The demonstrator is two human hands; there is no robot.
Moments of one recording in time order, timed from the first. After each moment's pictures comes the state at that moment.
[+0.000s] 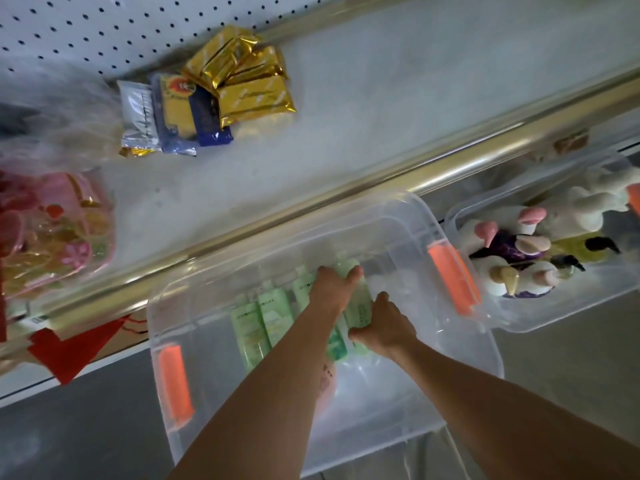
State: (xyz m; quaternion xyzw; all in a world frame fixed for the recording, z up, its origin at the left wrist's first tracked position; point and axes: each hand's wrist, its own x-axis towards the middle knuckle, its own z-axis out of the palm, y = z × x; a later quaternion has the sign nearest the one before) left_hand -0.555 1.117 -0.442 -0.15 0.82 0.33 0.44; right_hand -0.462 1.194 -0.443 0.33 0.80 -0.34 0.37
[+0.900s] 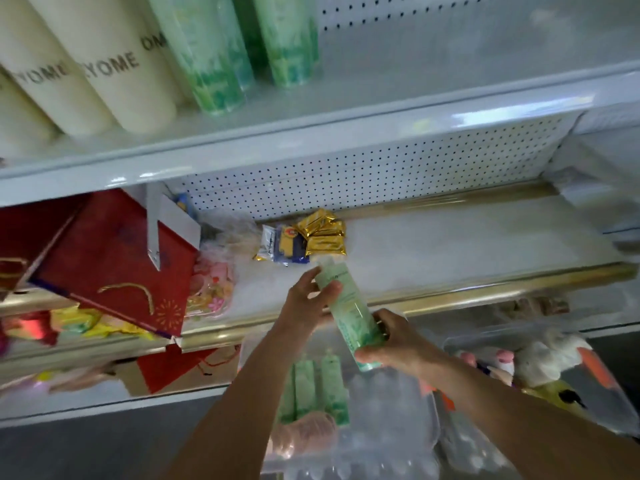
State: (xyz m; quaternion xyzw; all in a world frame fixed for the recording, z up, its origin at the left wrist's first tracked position) left_hand -0.551 1.068 -0.135 -0.09 0.66 0.71 0.21; right_hand -0.483 1.238 -0.162 0.12 0.80 -0.55 0.23
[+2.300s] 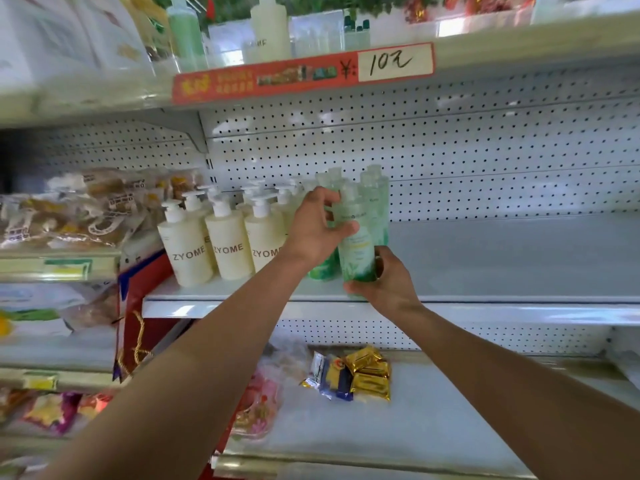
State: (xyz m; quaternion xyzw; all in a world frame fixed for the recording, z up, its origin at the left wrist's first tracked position) left_hand -0.644 1.032 0.199 0.14 0.84 0.47 -0.22; right_hand -0.636 1.171 0.111 -0.06 0.83 -0.53 -0.15
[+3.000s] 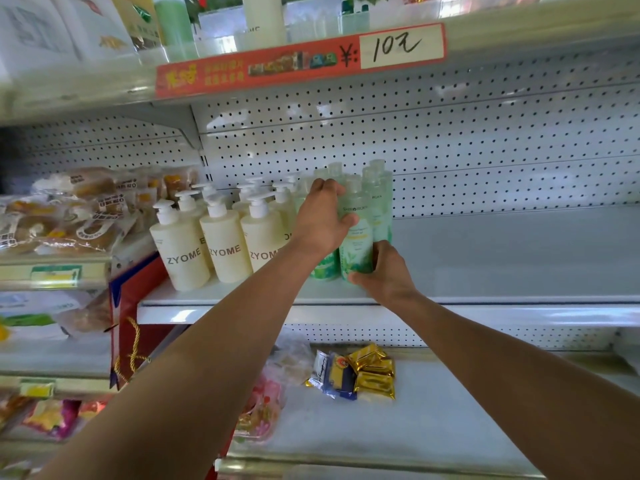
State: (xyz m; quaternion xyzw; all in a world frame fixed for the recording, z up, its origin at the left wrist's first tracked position) left_hand -0.669 1.043 0.211 0.12 0.92 0.30 -0.24; right_hand -0.667 1.165 0.117 -0.03 0.88 -0.45 -0.14
